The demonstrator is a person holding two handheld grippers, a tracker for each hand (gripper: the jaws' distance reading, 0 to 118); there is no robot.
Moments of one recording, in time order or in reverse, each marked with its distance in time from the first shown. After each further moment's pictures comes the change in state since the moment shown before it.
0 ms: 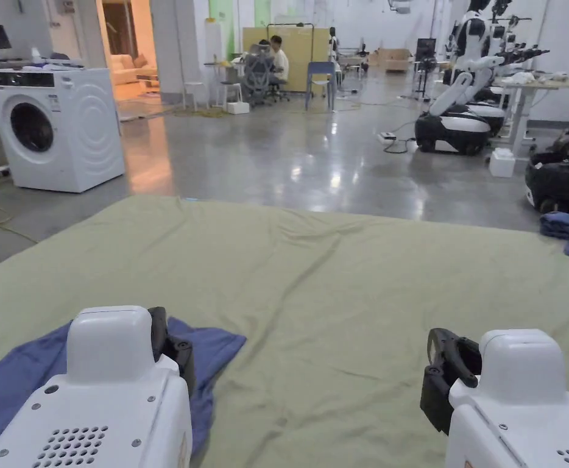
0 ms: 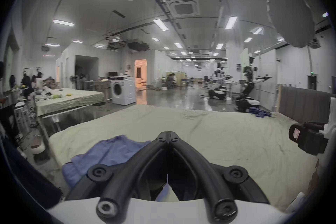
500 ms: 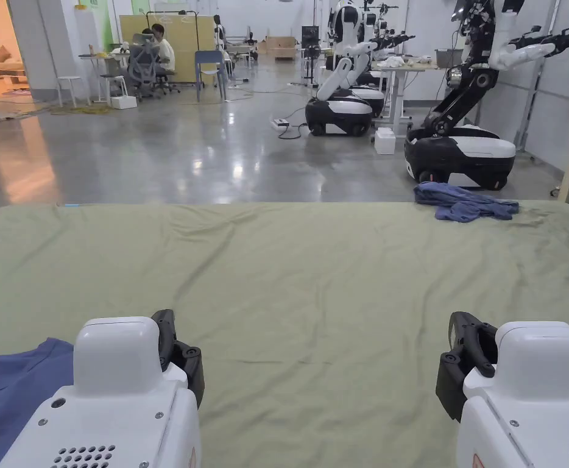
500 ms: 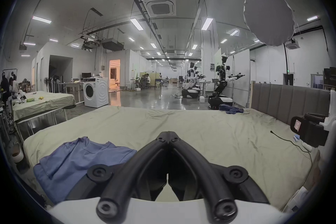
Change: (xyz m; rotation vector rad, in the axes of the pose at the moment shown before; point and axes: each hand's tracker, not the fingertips) left arm 0.099 -0.015 -0.004 0.009 -0.316 -0.028; right arm 0.077 -0.010 0.067 0.065 -0.379 0.000
